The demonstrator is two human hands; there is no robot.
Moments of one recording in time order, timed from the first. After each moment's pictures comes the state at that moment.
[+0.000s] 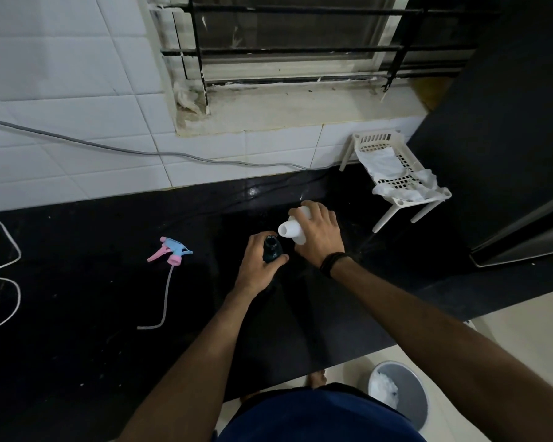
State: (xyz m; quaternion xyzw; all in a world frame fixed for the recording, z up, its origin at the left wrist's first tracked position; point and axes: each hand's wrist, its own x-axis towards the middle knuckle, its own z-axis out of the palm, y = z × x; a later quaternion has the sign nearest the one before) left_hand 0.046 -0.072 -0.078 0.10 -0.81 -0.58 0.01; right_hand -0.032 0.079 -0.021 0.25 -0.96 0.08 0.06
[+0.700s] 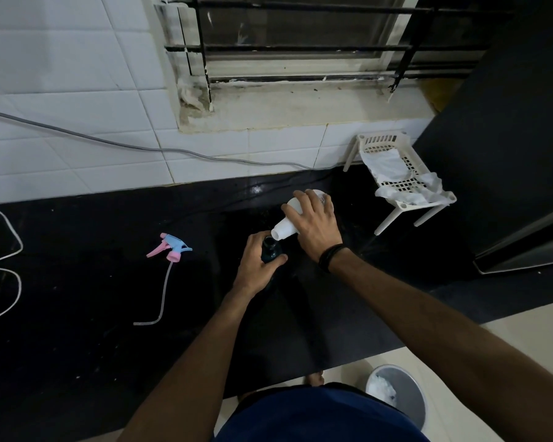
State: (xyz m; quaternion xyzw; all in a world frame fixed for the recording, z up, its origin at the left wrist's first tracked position) left_hand 0.045 -0.067 -0.081 0.12 -0.80 -0.59 0.02; right_hand -0.047 0.073 -0.012 0.32 -0.94 -0.04 0.13
